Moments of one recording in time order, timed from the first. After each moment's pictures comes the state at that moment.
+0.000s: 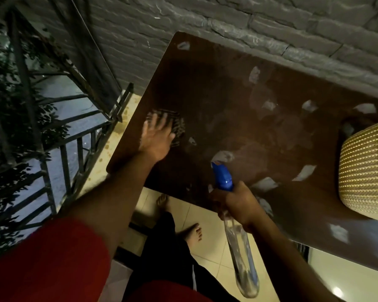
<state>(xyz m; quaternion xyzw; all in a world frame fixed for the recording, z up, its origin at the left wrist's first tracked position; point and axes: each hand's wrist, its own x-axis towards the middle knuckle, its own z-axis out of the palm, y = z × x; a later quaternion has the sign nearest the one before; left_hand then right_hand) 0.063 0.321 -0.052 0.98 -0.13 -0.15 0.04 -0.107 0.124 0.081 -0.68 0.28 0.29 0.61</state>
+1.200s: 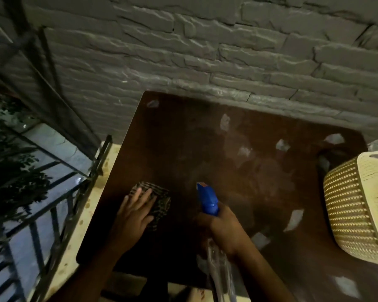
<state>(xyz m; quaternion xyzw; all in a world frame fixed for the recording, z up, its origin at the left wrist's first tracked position) 0.044 0.349 -0.074 0.95 -0.28 -0.09 0.13 -0.018 0.104 0.104 -0.62 0.28 0.23 0.69</state>
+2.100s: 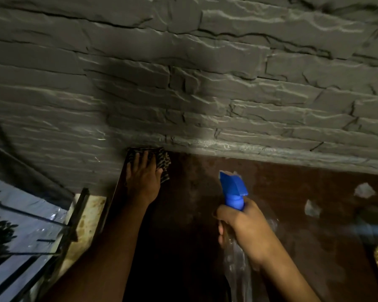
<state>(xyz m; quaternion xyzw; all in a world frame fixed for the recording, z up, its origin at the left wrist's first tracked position) 0.399 0.213 -0.089 0.98 -0.14 -0.06 0.13 0.210 0.062 0.093 -0.66 0.32 0.07 0.67</state>
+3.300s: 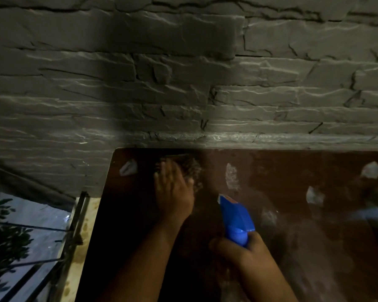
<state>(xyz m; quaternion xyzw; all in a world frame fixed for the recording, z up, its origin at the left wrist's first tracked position) 0.323 0.125 -0.083 0.98 -0.15 -0.04 0.14 0.171 0.054 0.080 -0.57 0.38 0.09 0.72</state>
